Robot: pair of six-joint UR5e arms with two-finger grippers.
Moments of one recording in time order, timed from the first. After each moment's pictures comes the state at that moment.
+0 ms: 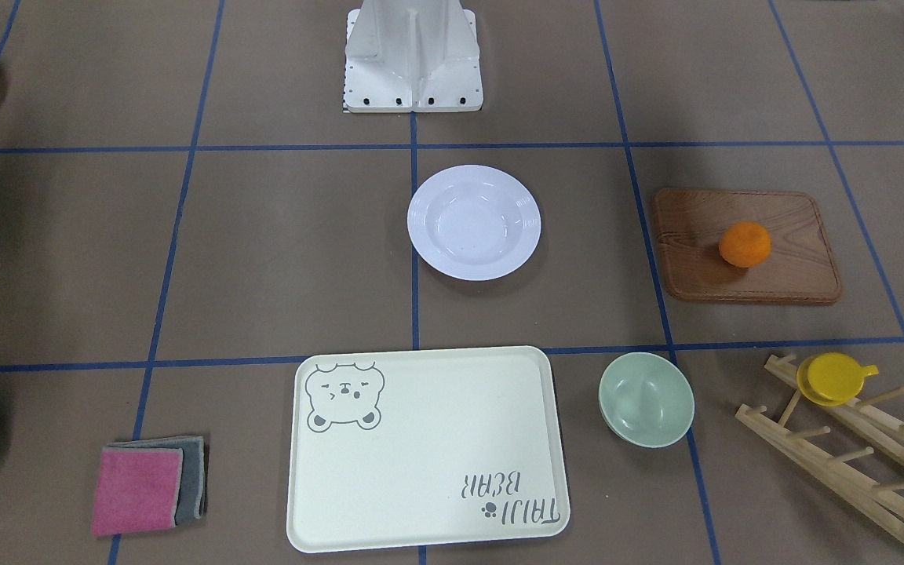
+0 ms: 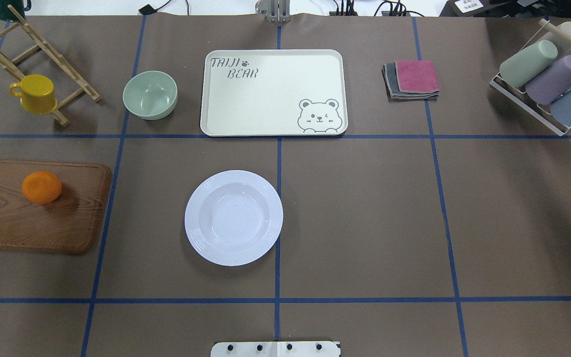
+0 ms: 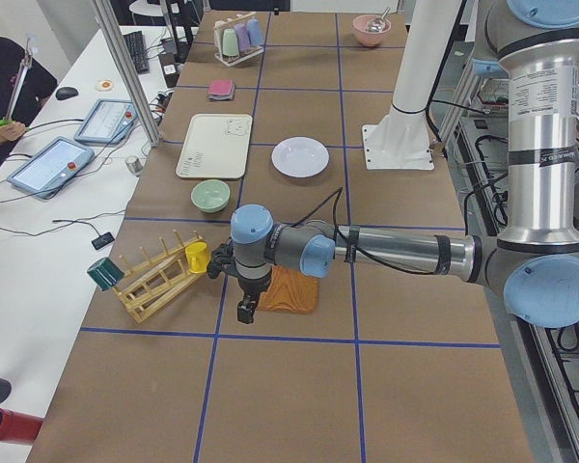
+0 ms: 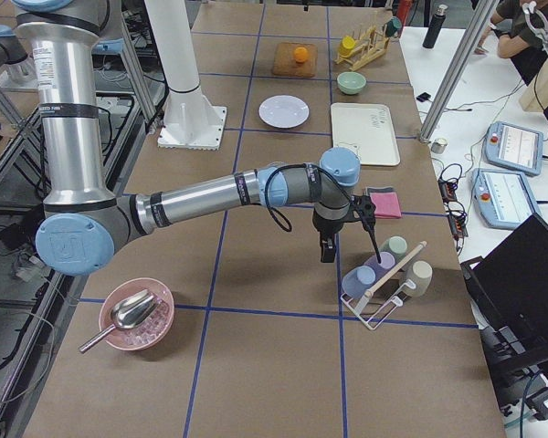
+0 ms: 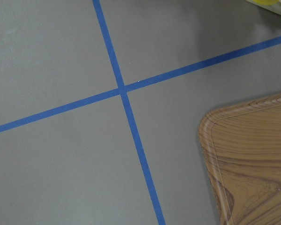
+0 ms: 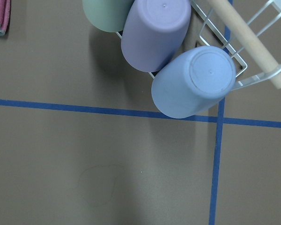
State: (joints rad) left arm -1.39 -1.48 -1.72 -1.74 -2.24 0.01; right arm 1.42 -1.51 1.80 -1.68 2.33 0.15
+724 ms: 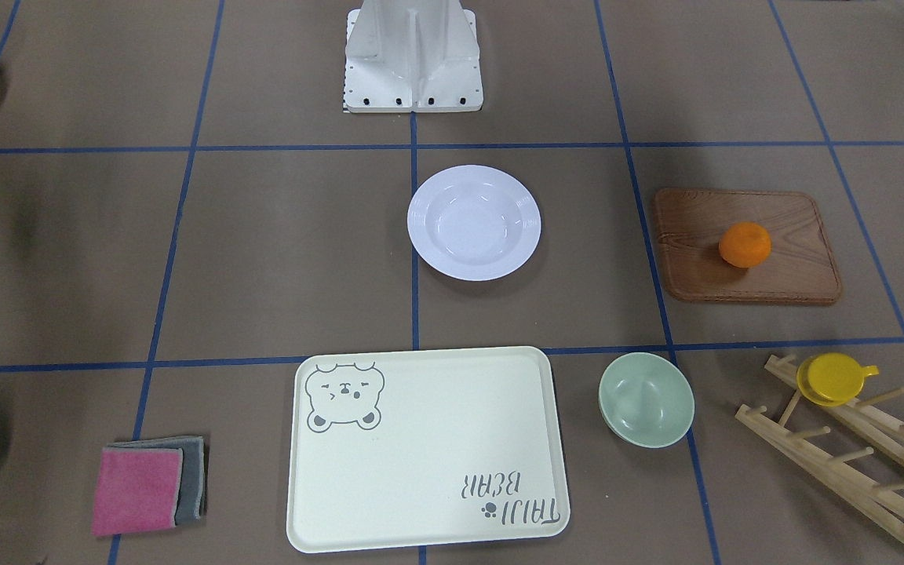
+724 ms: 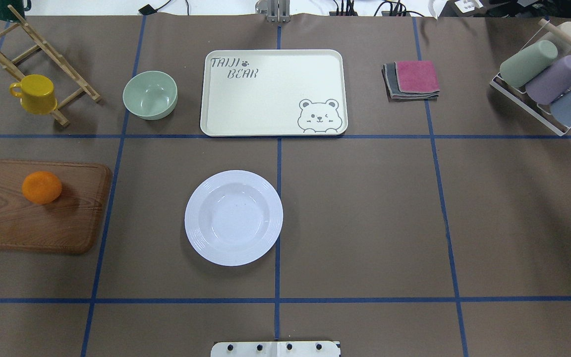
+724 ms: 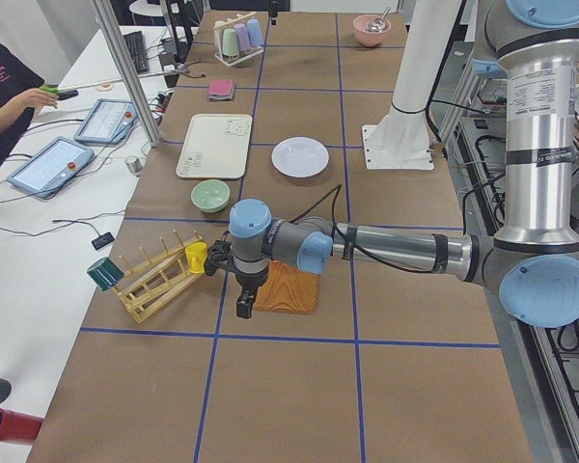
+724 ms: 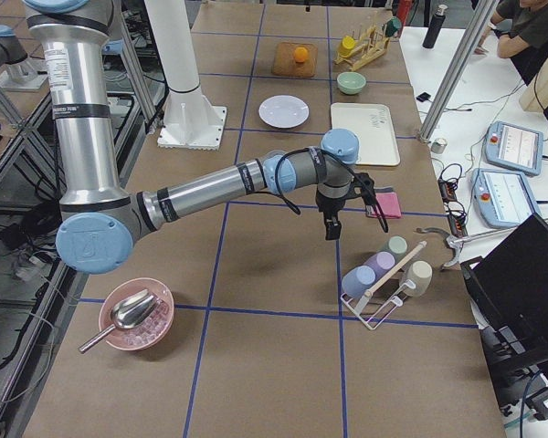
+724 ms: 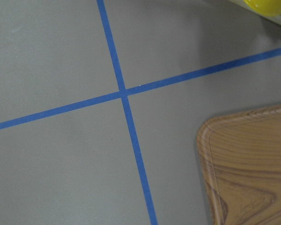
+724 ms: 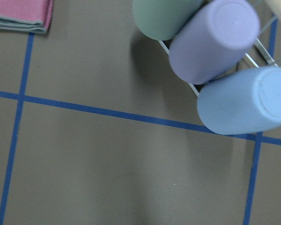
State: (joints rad) left arm -1.38 -1.49 -1.73 -1.77 -2.24 -0.17; right arm 1.27 -1.45 1.84 -1.53 2.34 0.26
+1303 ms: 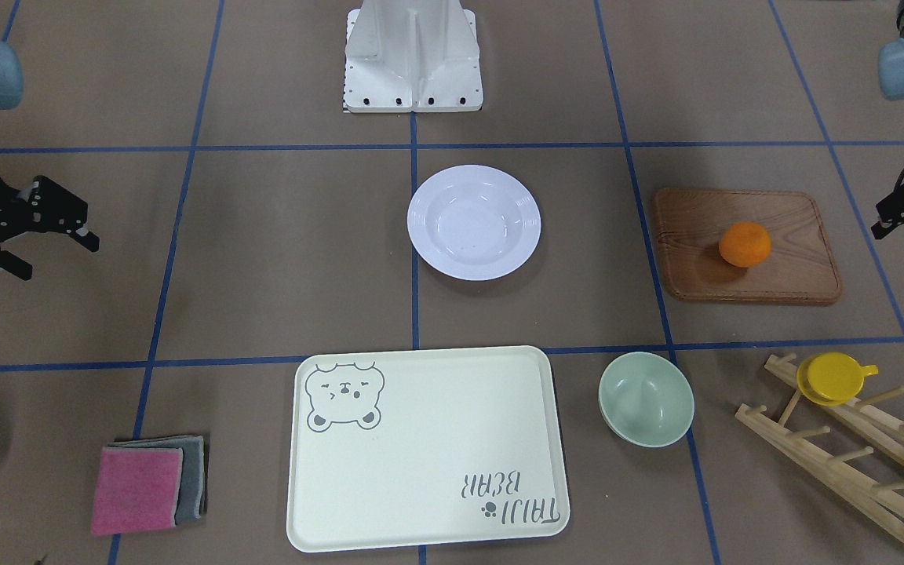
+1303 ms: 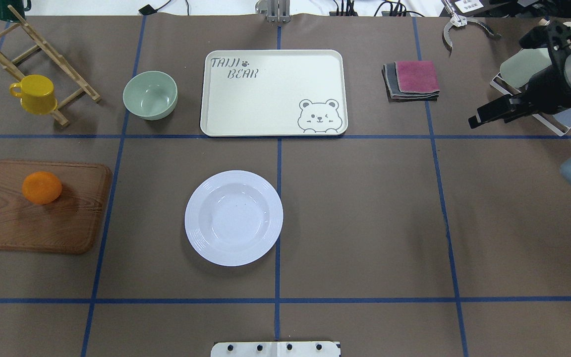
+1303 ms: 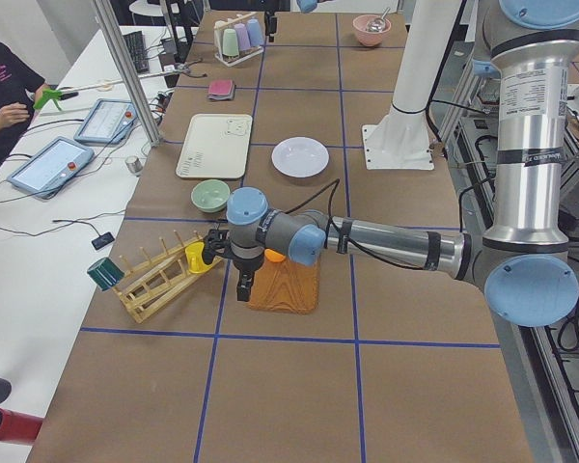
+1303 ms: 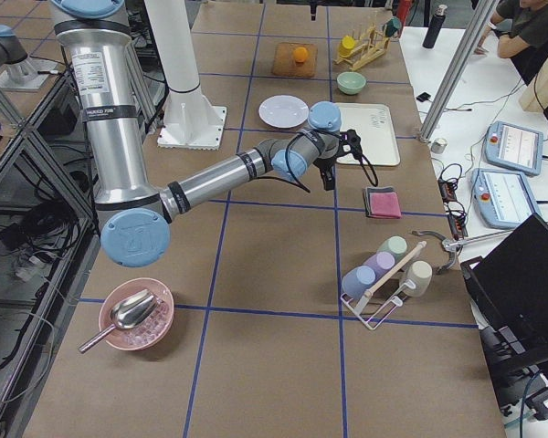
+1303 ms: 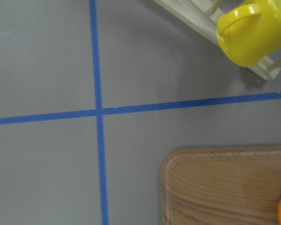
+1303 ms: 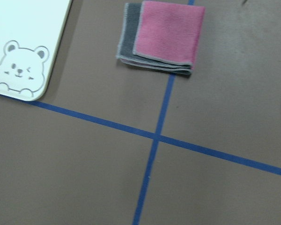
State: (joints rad) left arm -1.26 -1.55 -1.74 -1.85 -2.27 -0.46; right arm 1.08 -1.41 1.83 -1.14 2.38 0.69
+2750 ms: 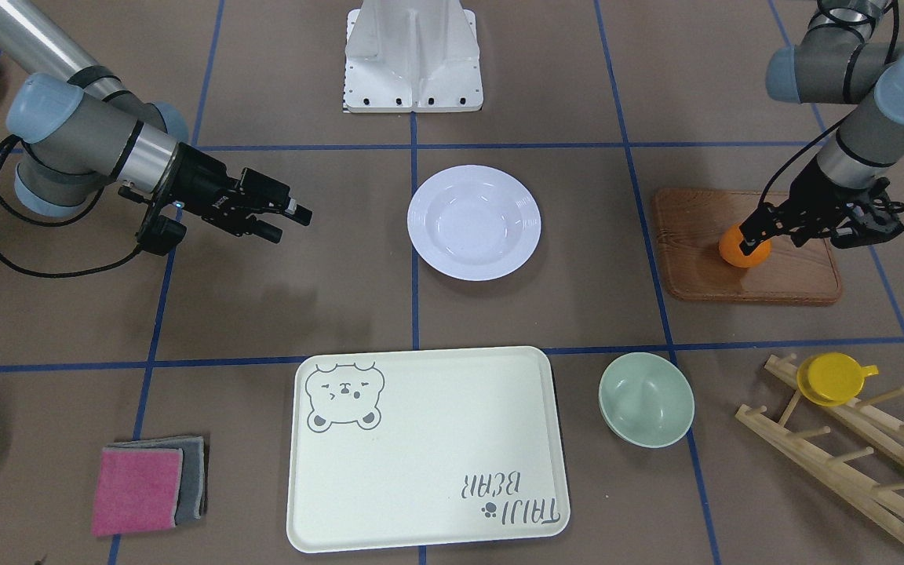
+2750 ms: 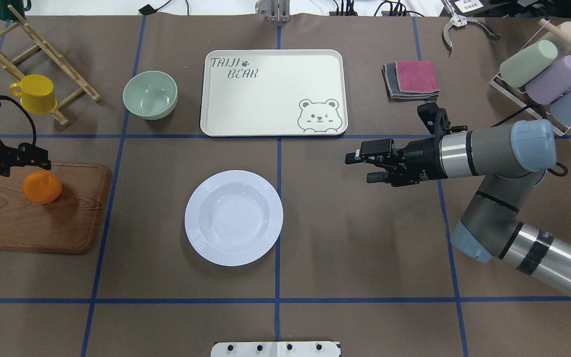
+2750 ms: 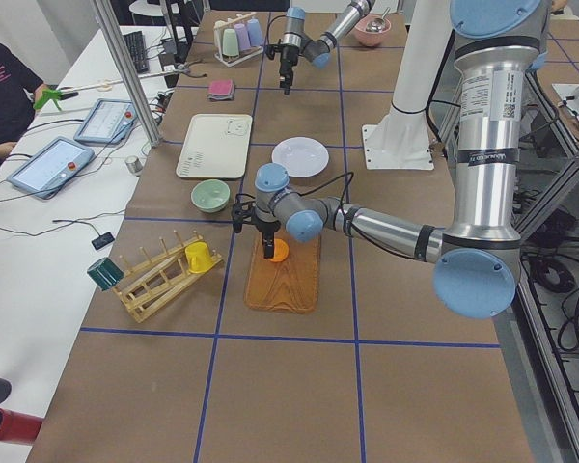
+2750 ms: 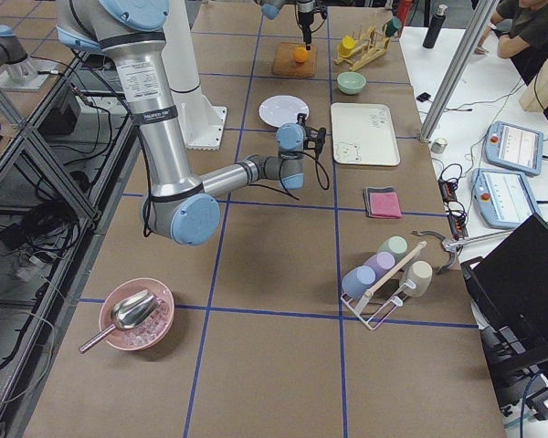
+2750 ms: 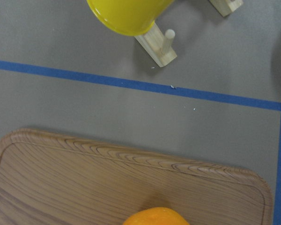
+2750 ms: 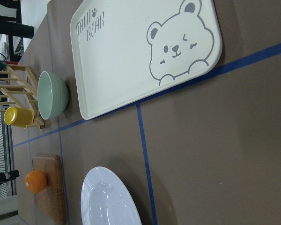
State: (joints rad) left arm -0.95 -1.55 -1.77 -2.06 -2.11 -1.02; right arm 0.68 -1.27 1.52 -0.17 2.10 1.77
